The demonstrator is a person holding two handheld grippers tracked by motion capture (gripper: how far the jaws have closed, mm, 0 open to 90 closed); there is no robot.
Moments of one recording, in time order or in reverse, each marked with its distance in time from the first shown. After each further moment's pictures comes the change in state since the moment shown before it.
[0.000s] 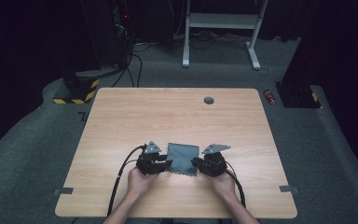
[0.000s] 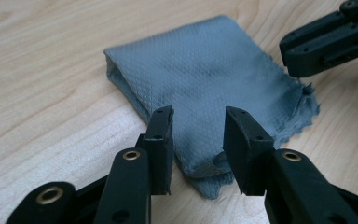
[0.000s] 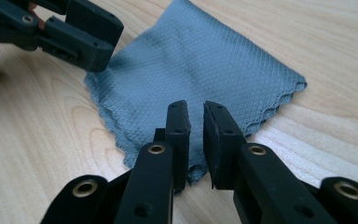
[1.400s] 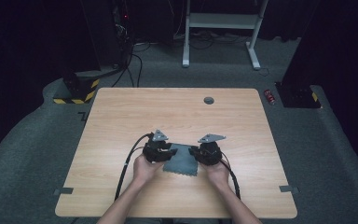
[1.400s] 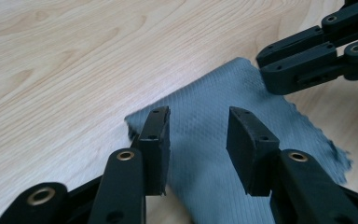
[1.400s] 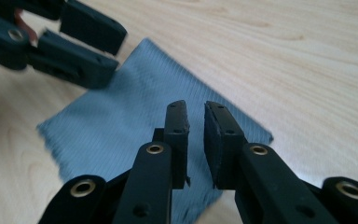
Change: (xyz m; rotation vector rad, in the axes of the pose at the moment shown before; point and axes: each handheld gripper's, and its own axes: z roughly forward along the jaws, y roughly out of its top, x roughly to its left) left arm 0.011 0.042 0.018 -0.012 0.031 0.027; right arm -0.012 0.029 0.018 -0.047 -0.072 0.028
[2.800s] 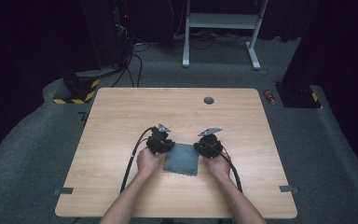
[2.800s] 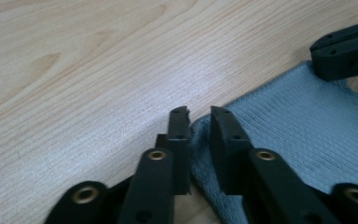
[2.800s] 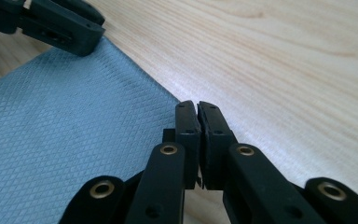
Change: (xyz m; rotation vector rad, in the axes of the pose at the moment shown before) left arm 0.027 0.008 0.033 0.096 0.076 -0.083; right arm -0.027 0.009 0.022 0.115 -0.096 -0.026
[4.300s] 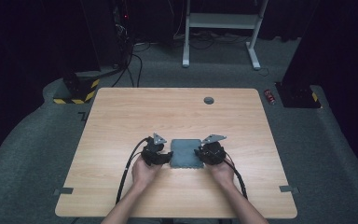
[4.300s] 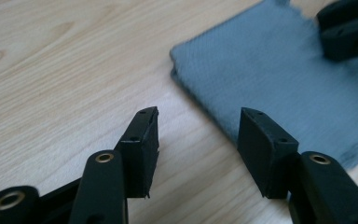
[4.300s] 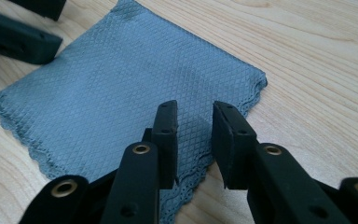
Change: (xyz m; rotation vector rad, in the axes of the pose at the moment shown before) left arm -0.022 -0.034 -0.025 -0.018 0.098 0.049; right arm 0.007 -0.023 -0.014 -0.048 0.005 -0.034
